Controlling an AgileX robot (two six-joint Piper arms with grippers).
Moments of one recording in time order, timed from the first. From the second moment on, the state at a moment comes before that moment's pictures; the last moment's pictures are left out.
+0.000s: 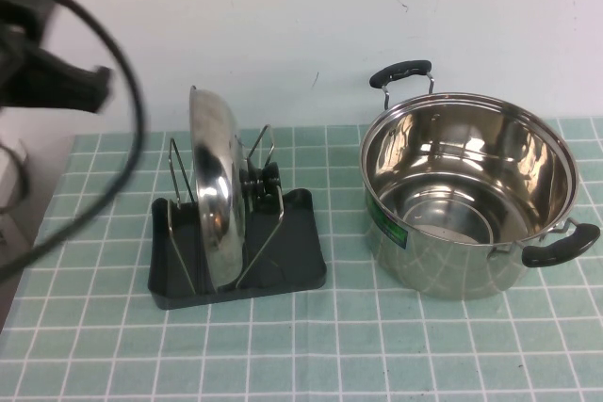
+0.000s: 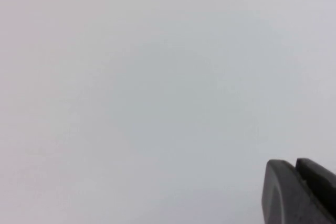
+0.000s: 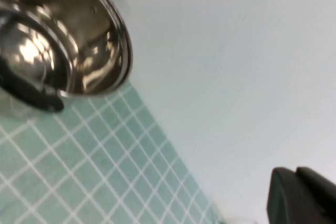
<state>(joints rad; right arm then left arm) 0.97 0.56 -0.84 -0.93 1.12 -0.08 -0.42 0.99 -0.89 1.69 0.25 -1.47</state>
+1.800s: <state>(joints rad) 0.97 0.31 -0.29 -0.30 0.66 -0.13 -0.42 0.24 -0.24 -0.15 0.26 -0.04</state>
